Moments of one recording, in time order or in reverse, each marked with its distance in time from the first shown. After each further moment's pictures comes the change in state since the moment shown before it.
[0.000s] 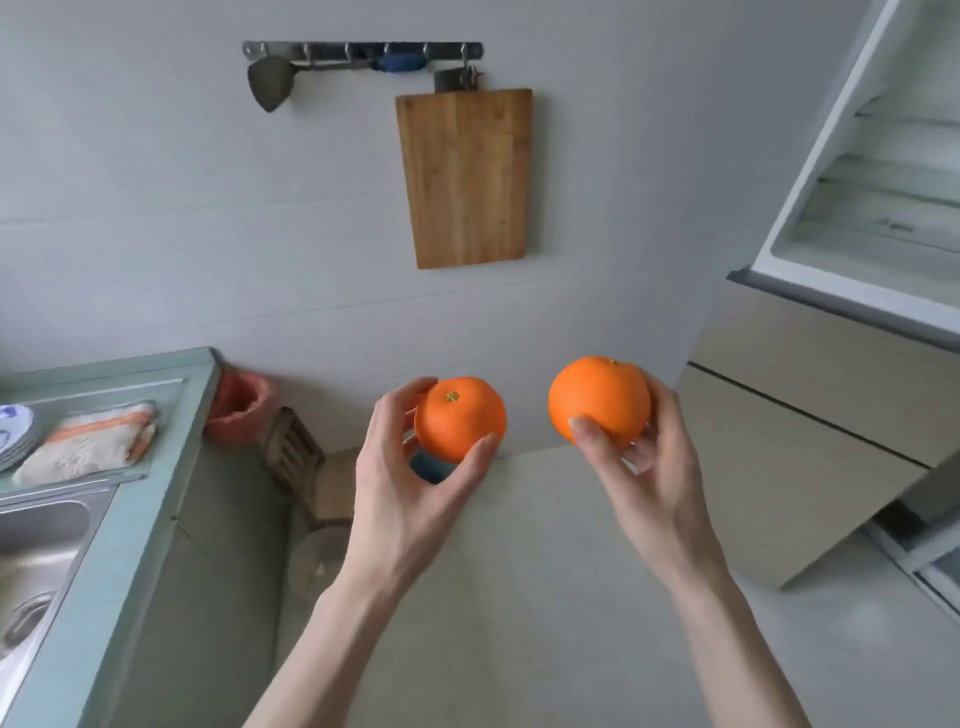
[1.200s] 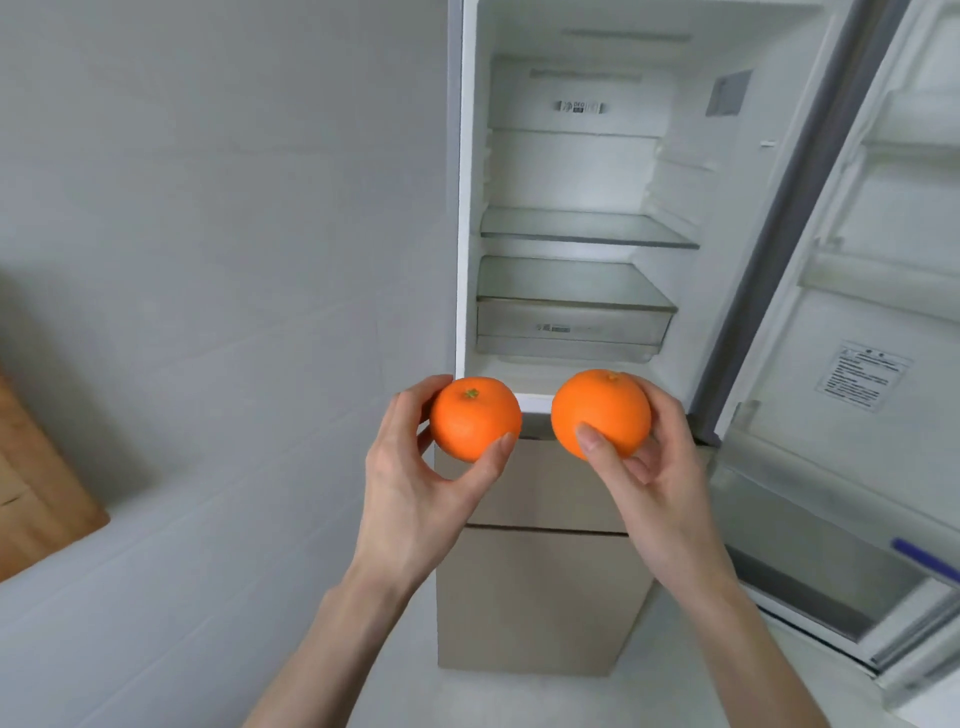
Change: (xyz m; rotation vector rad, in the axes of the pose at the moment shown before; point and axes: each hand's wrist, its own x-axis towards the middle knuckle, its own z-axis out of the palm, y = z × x) left_hand 0.331 0.059 0.506 -0.418 -0.576 0.293; right_hand 0.360 0.051 -0.301 -0.264 0.648 -0.086
